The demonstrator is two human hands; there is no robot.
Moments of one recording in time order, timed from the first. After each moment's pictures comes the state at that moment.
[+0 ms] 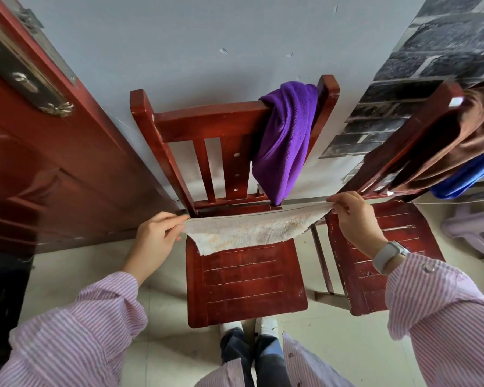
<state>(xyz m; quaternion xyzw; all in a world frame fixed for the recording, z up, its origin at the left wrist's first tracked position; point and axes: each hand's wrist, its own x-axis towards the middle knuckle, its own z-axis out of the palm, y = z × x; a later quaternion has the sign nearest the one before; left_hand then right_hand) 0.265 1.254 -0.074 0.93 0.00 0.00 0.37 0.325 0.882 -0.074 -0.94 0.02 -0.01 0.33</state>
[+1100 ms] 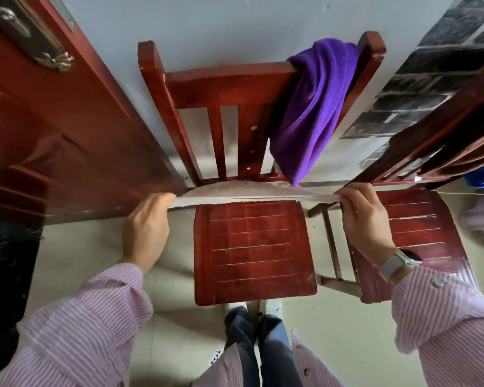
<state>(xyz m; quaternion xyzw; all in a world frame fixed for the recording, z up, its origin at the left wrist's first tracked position) 0.246 1.277 -0.114 0.96 -0.02 0.22 0.17 0.298 0.906 -0.104 -0.95 -0.09 -0.13 0.28</state>
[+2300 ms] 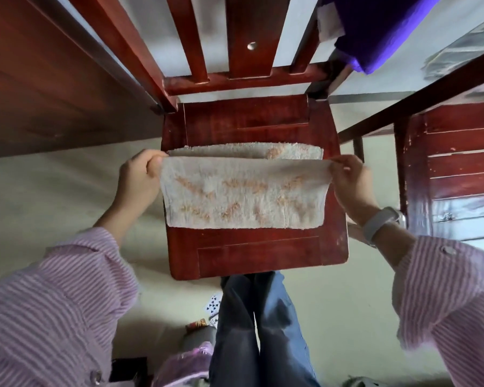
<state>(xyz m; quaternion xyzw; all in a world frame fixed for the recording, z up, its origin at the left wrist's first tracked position) 0.274 1.269 -0.354 0.92 0.17 -0.08 0.35 0.303 0.930 -0.349 -0.90 0.17 0.13 0.39</state>
